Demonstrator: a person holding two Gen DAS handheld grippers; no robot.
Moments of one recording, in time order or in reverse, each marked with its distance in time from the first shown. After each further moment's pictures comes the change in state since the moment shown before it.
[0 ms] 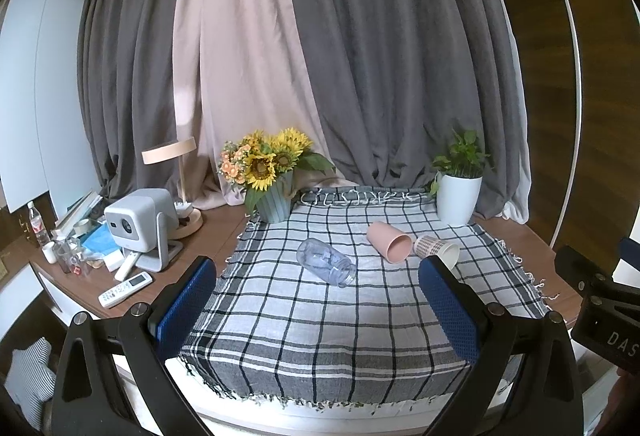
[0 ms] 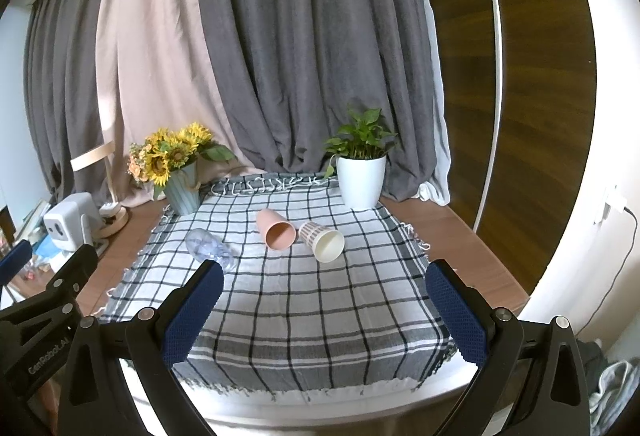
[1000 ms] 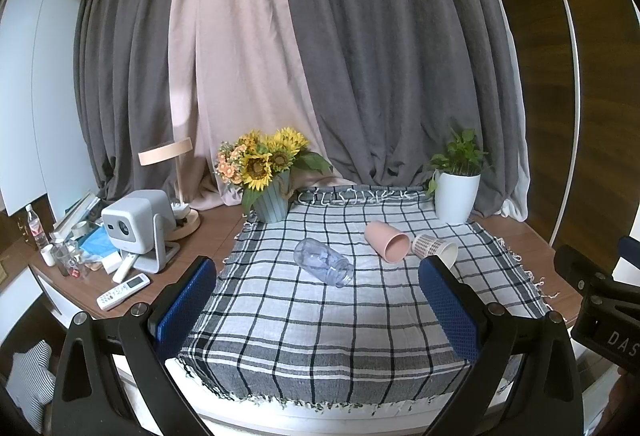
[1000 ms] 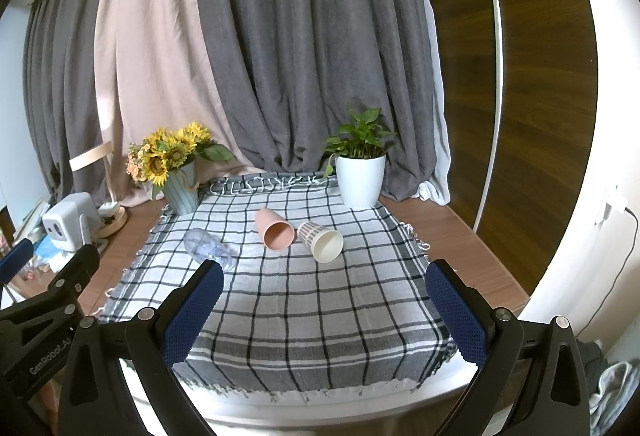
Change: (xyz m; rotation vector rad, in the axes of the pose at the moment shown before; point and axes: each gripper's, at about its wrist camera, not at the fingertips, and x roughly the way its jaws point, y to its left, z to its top) left arm 0.004 -0.003 0.001 0.000 0.007 -0.003; right arm 0.001 0.001 0.001 0.001 0.007 -0.002
